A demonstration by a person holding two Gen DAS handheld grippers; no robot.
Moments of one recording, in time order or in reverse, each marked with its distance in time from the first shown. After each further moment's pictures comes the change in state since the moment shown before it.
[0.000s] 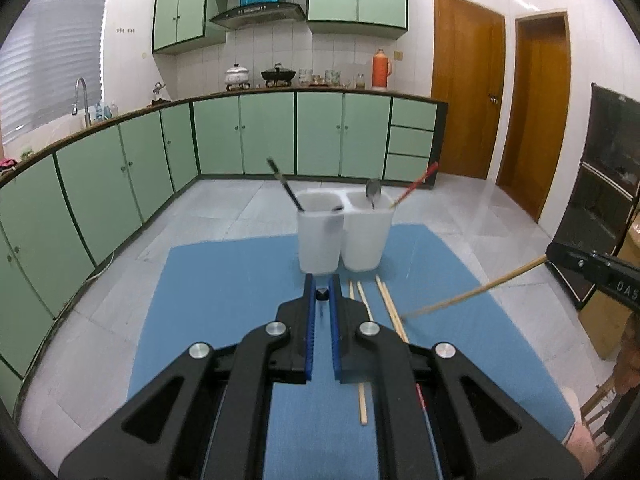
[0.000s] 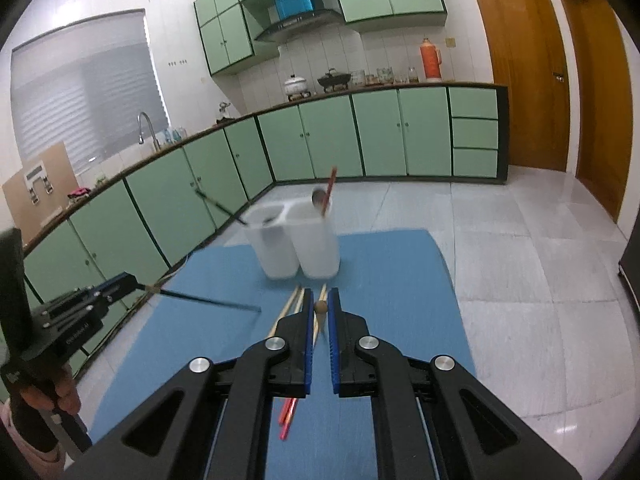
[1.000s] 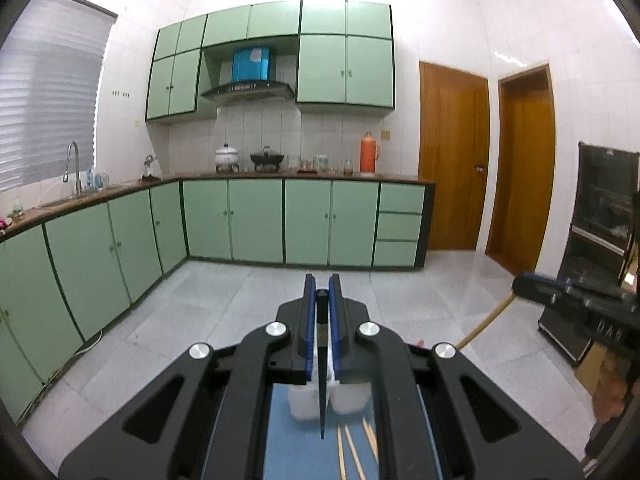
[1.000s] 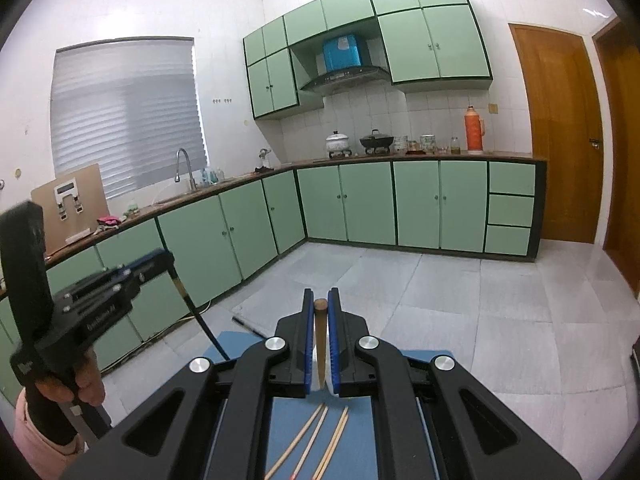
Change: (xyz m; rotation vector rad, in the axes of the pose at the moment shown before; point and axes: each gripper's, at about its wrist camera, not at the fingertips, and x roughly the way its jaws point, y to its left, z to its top) left arm -0.006 -0.018 0.151 0.009 -0.282 -0.044; right arm -0.001 0.033 0.146 -0.118 -0.178 0.105
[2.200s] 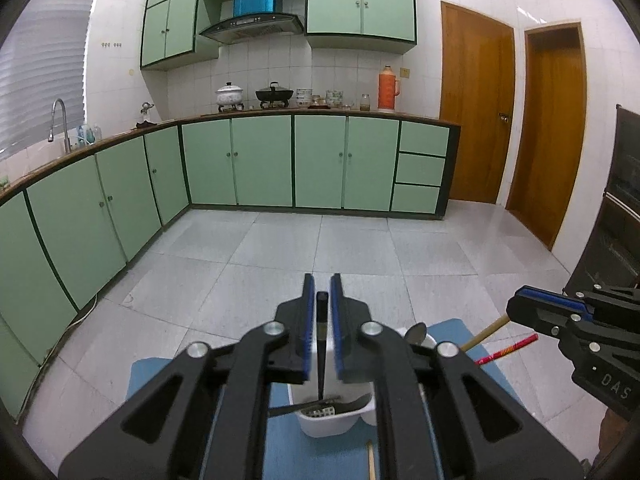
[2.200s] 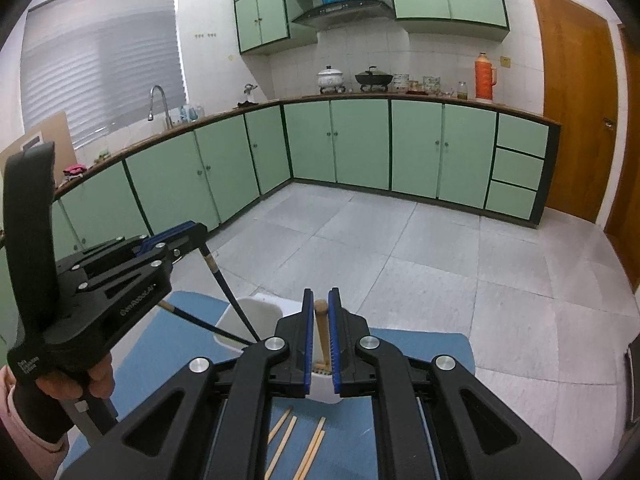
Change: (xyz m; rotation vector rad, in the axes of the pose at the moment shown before) left arm 0.173 0.033 -0.054 -0.005 0.222 0.036; right arm 0.167 -0.021 -0.039 -0.040 0.227 -0.046
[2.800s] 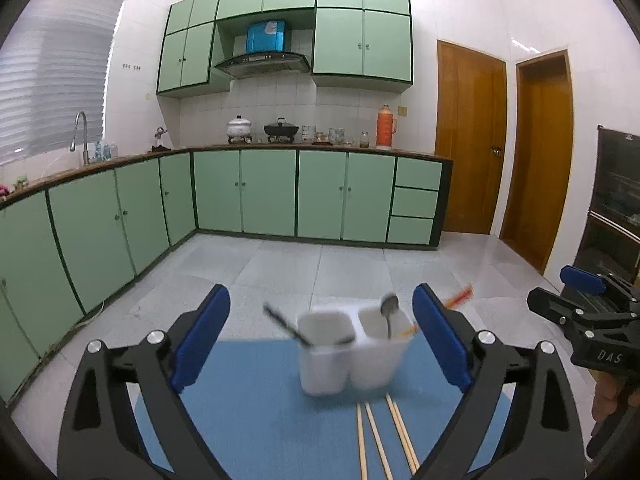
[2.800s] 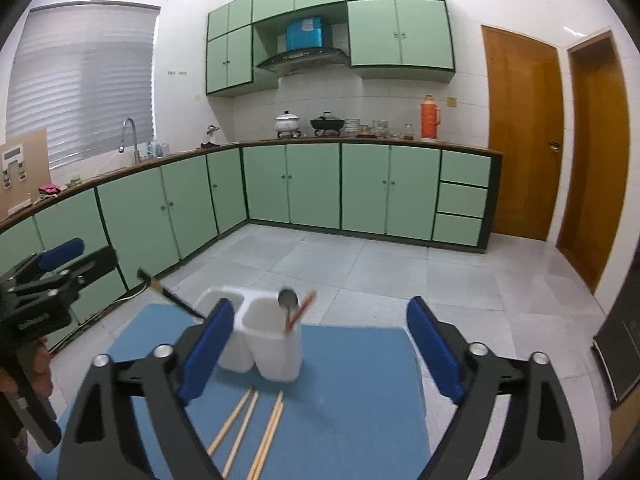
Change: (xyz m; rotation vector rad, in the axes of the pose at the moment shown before) left arm -0.121 -0.006 -0.061 -0.030 -0.134 0.002; right arm -0.099 -0.005 -0.073 0.024 -0.183 -0.191
